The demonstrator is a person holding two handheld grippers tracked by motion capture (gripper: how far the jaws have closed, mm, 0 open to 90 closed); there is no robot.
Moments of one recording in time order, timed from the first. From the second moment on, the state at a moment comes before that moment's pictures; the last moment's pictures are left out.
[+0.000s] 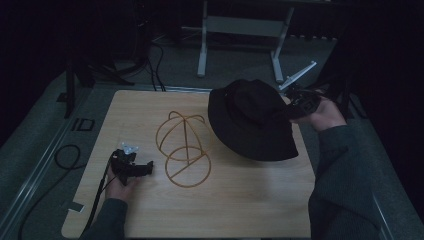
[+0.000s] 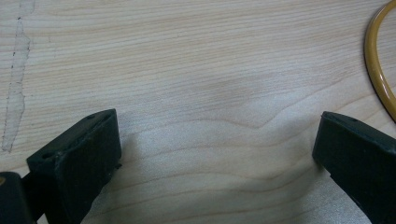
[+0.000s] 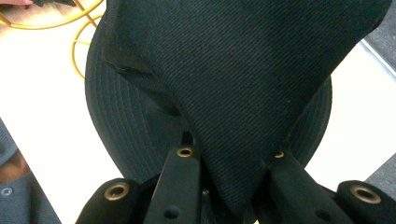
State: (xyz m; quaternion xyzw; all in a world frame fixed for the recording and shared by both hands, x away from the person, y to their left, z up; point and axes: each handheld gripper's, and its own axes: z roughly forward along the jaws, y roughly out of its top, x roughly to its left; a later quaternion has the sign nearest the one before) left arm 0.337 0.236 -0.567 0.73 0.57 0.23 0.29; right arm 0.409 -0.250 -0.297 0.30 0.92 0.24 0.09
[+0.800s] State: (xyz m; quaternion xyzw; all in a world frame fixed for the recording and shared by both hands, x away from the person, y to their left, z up) left arm 0.337 0.236 -0.567 0.73 0.57 0.23 0.29; right arm 0.407 -0.243 -0.270 0.27 0.92 0.26 0.09
